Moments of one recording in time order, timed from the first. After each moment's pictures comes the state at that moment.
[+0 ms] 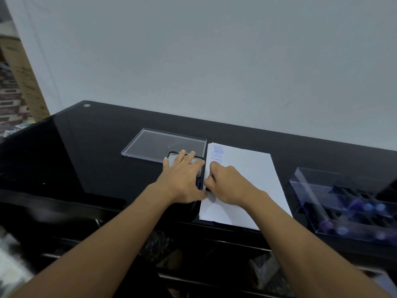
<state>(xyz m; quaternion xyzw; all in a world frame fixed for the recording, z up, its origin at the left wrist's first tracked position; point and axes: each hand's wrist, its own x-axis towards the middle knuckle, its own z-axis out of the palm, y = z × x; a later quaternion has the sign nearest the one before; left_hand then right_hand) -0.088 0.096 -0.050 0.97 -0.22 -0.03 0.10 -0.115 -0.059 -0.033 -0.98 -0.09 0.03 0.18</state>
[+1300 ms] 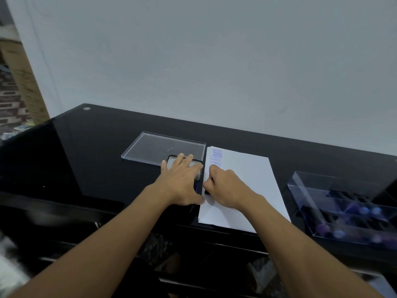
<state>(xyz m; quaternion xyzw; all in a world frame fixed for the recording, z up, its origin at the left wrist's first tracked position) -0.093 0.100 -0.040 0.97 -0.21 -0.06 0.10 -0.116 -0.057 -0.033 -0.98 -0.08 0.03 0.19</state>
